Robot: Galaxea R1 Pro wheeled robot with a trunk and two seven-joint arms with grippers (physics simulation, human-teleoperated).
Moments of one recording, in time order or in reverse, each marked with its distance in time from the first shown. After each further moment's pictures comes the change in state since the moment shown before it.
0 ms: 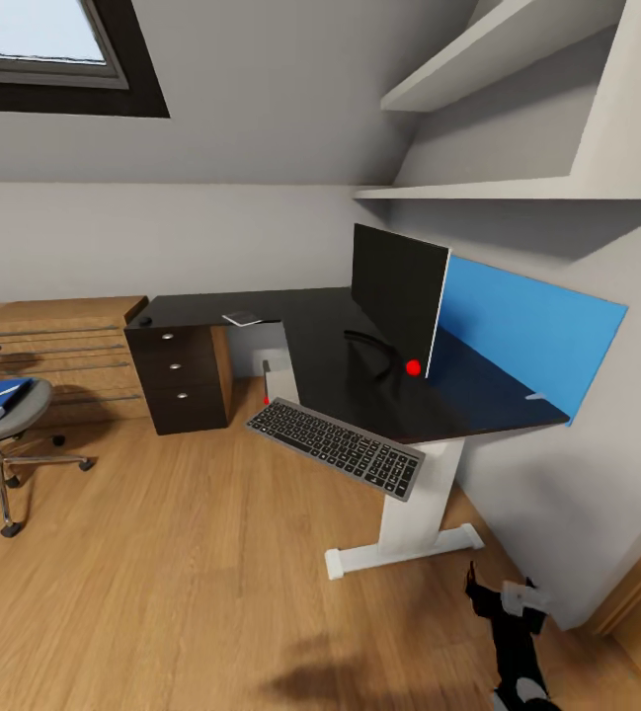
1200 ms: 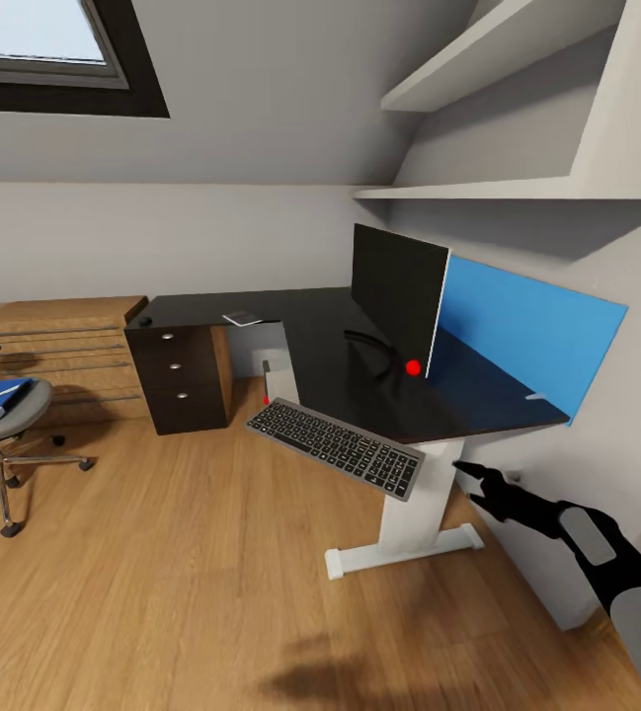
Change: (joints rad) left arm 0.000 0.002 0.000 -0.003 -0.002 0.000 0.000; right arm -0.356 -0.232 -0.192 -0.112 -0.766 1.341 0.776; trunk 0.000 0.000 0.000
